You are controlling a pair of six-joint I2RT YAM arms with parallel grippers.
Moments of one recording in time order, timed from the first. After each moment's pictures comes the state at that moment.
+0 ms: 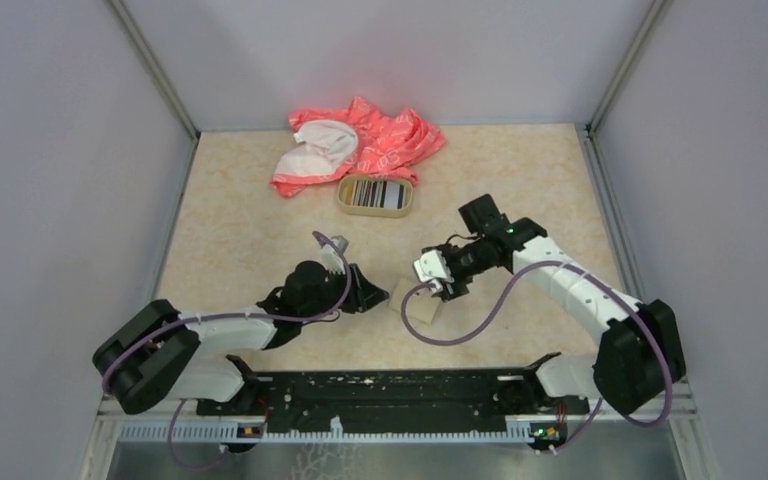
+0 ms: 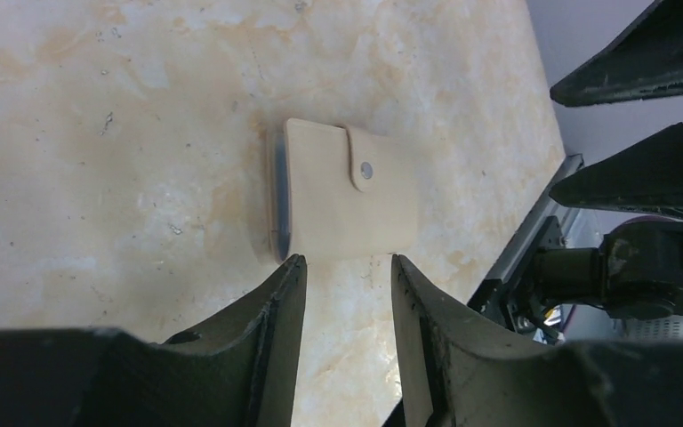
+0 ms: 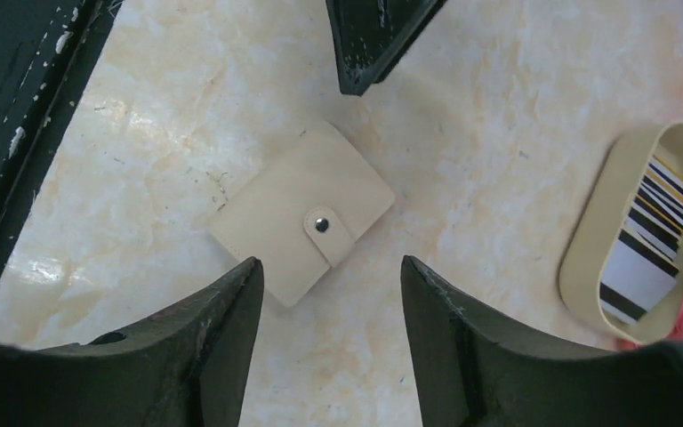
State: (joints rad) left arm -0.81 1.27 0.30 0.64 0.15 -0.79; right arm 0.50 1.27 0.96 -0.80 -0.76 -1.36
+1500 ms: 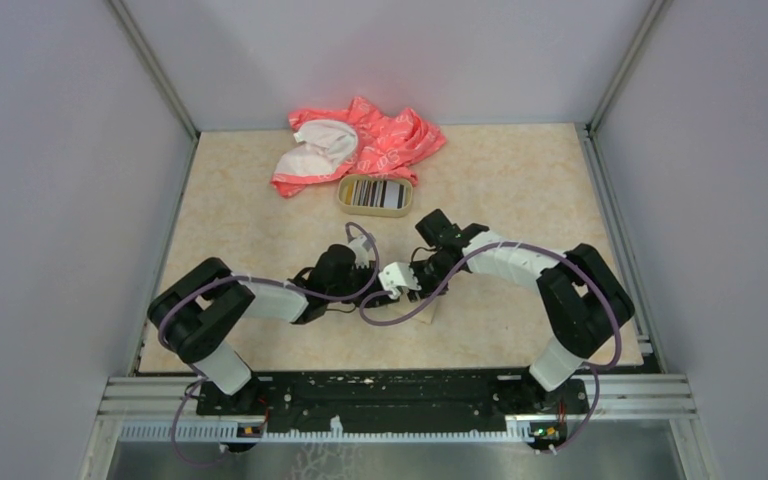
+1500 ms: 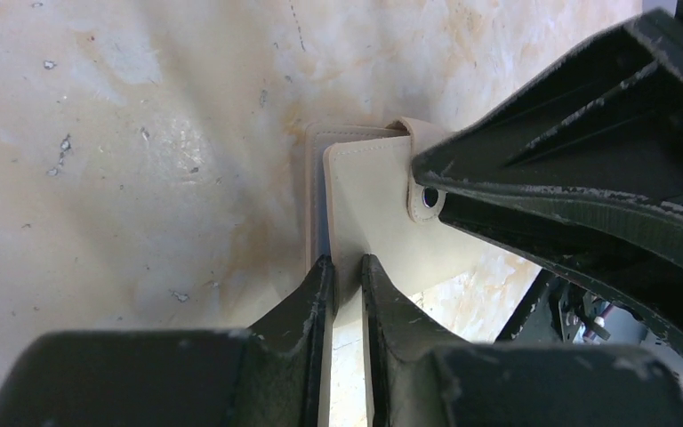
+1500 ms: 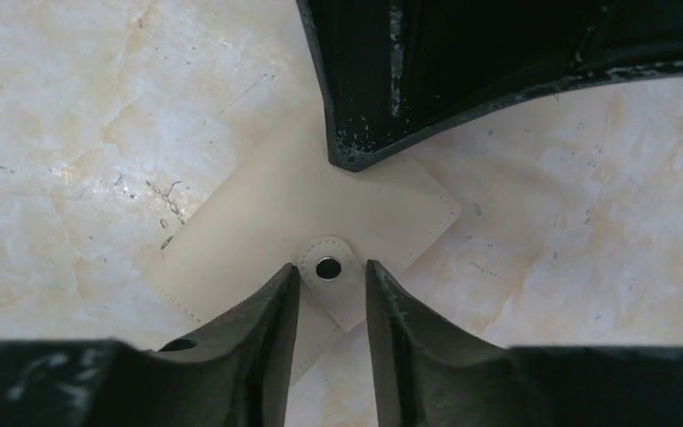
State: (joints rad) left arm -0.79 1.64 0.52 0.54 0.26 -0.75; right arm 0.67 1.62 0.96 -0.60 -0.53 -1.27
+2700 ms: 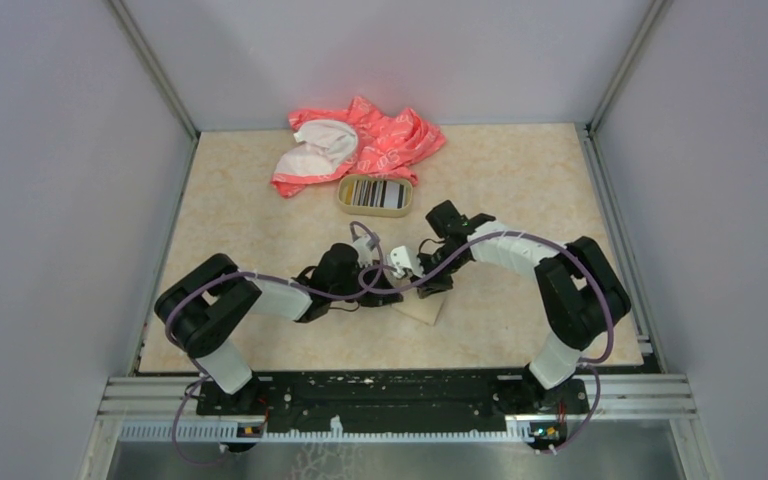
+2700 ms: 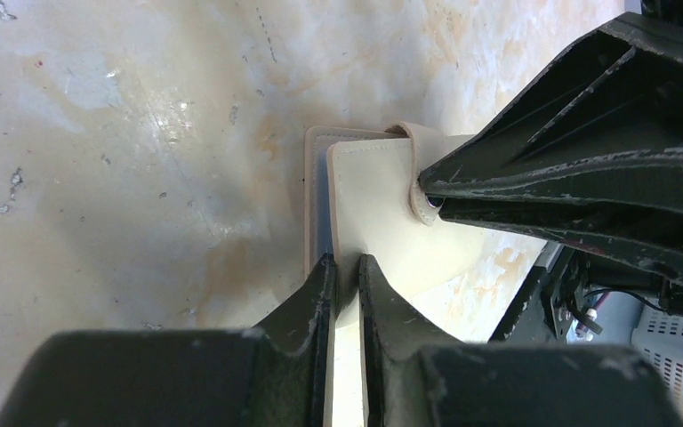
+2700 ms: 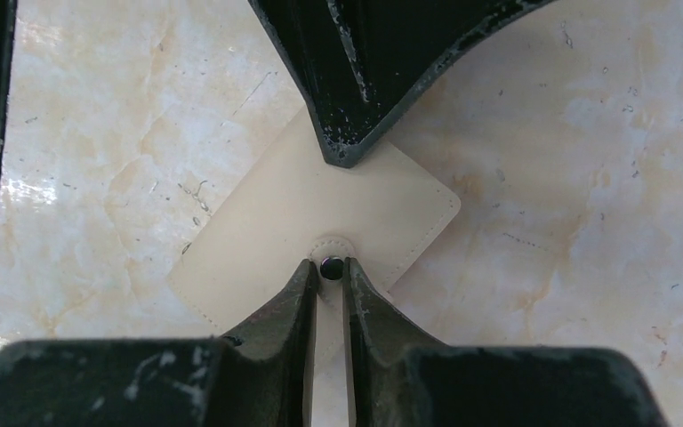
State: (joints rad) left arm -0.79 1.68 0.54 0.59 0.30 -0.74; right arm 0.59 1.65 1.00 -0.66 -0.63 -1.18
